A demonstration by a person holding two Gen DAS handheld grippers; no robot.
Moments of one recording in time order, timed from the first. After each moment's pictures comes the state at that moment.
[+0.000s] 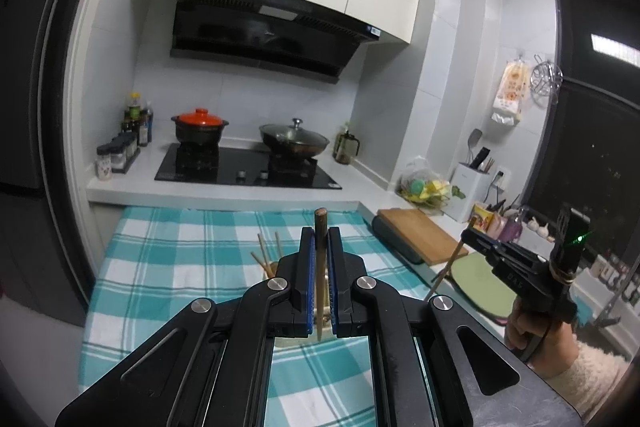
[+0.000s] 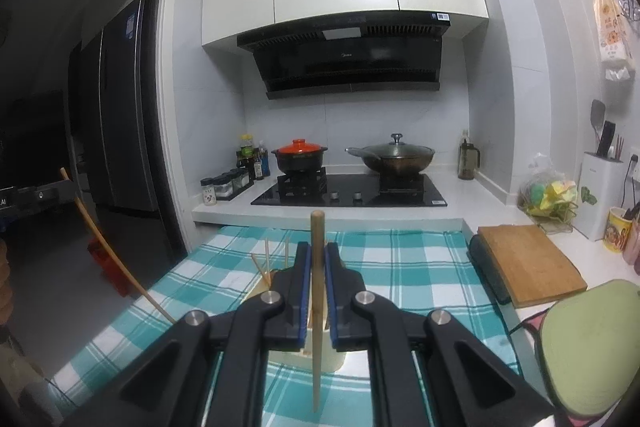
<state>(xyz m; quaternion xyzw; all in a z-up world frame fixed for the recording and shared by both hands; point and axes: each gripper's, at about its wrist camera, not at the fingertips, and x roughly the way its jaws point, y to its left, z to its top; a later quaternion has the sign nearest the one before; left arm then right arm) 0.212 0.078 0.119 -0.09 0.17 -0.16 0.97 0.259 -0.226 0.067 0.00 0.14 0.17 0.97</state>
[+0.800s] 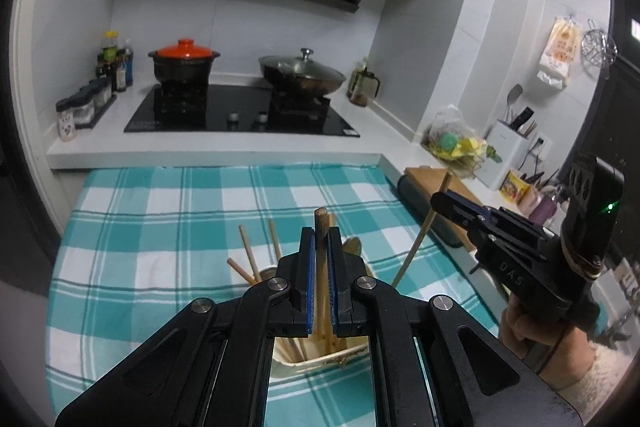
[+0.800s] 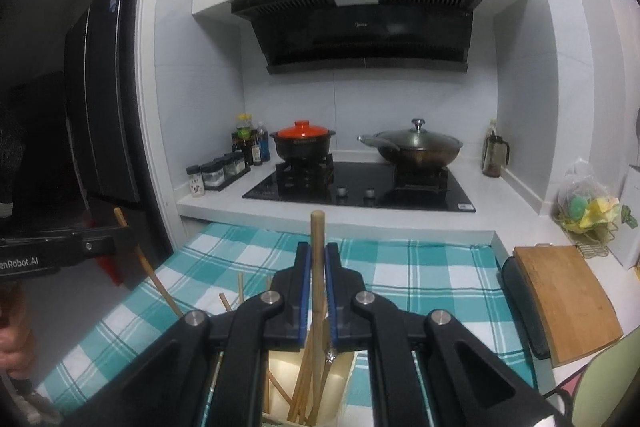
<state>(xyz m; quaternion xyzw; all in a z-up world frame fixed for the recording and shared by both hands) 0.409 0.027 0.048 -0.08 0.30 -0.15 0.94 0.426 -0.174 0.050 -0.01 0.20 0.19 0.96</state>
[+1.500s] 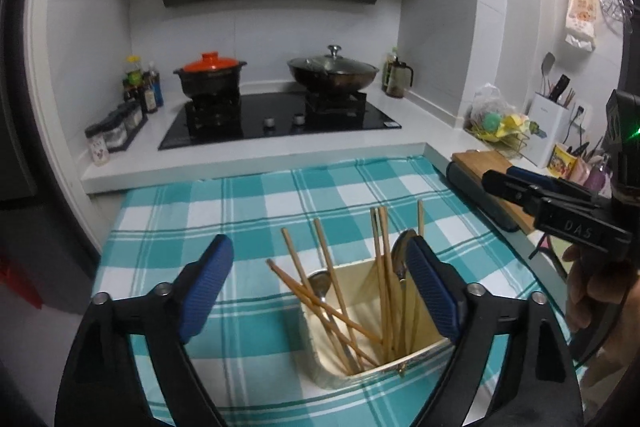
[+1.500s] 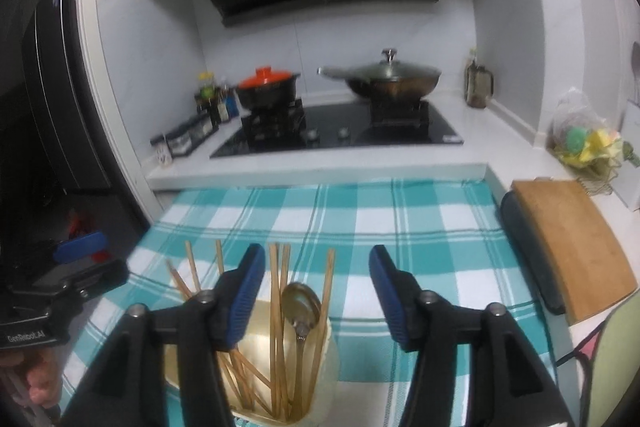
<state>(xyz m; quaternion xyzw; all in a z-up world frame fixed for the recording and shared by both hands) 0.400 0.023 0.036 0.00 0.27 -0.07 0.96 0.471 -0.200 0.017 0.03 0.28 0.15 0.95</state>
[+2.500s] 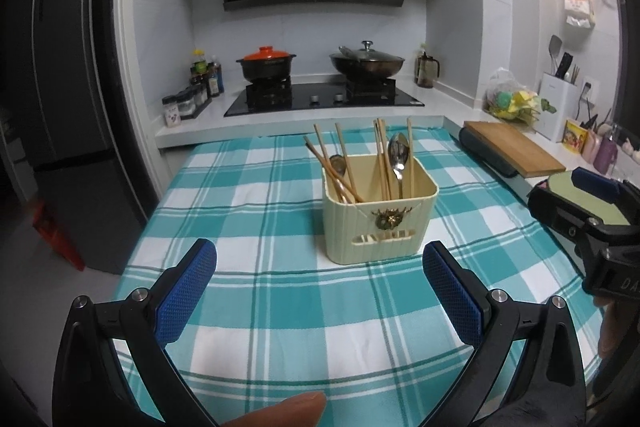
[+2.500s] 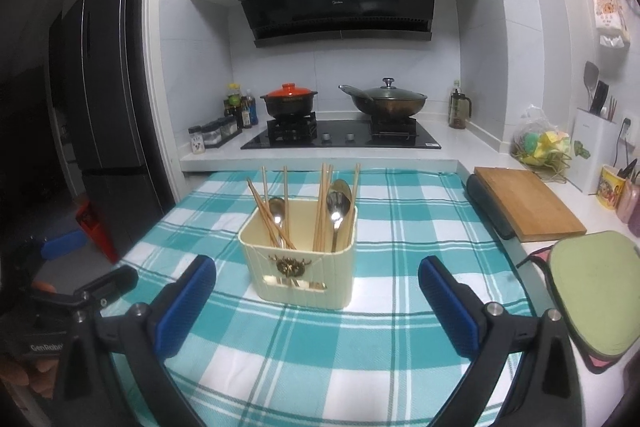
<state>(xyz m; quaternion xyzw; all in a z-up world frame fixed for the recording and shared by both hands) 0.202 -0.002 -0.009 0.01 0.27 0.02 0.96 0.238 -0.196 0.000 -0.01 0.23 0.14 0.96</state>
